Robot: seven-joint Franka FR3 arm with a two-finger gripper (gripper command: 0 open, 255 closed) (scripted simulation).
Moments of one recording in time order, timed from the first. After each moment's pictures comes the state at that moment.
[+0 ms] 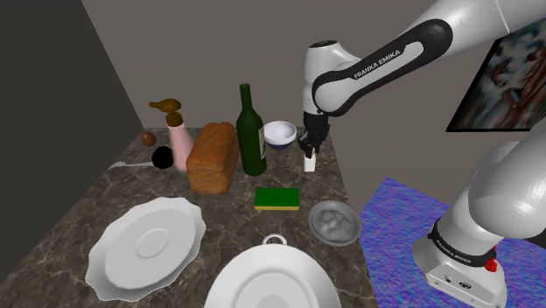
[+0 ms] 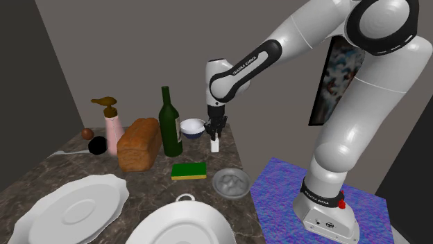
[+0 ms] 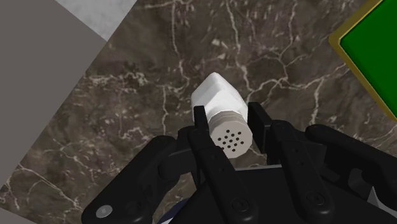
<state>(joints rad) -0.02 -0.21 0.10 -2.47 0.03 2.27 0.14</state>
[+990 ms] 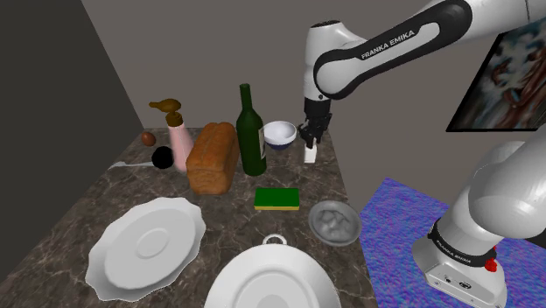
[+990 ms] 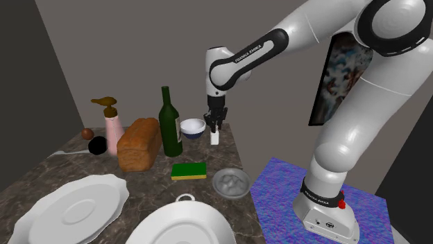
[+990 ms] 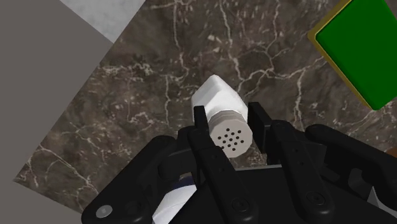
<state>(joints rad) -0.02 -0.27 0.10 -2.41 0.03 2.15 0.14</state>
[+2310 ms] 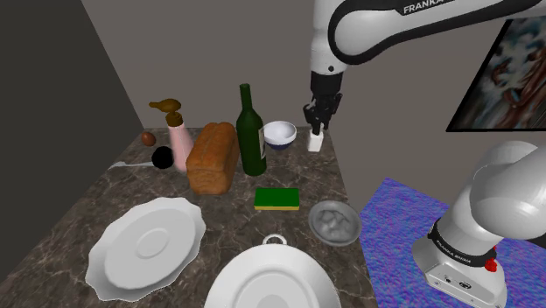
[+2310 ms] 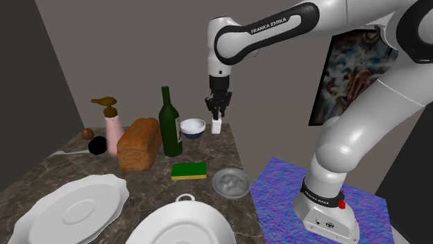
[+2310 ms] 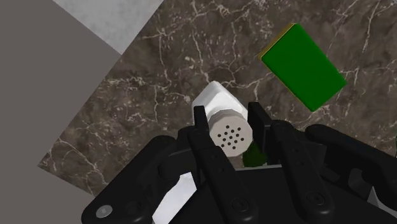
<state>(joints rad) 0.01 -0.45 0.13 -2.34 0.06 1.90 0.19</state>
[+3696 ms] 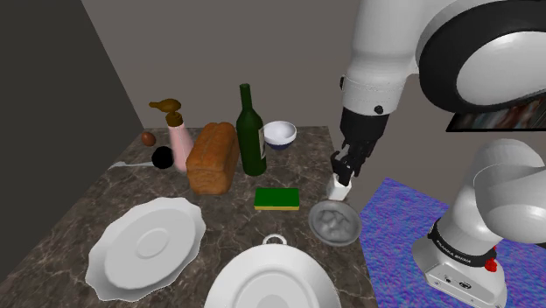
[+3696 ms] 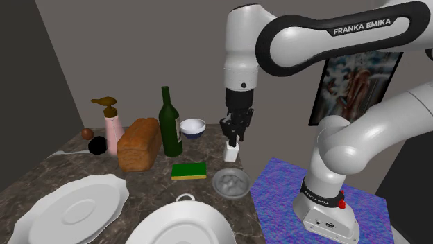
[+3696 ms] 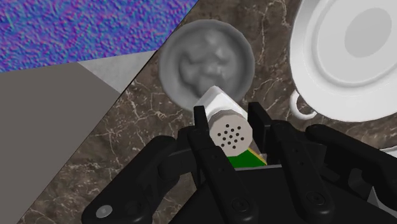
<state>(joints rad) 0.19 -0.82 0.35 -2.56 0.26 1.76 0.47</state>
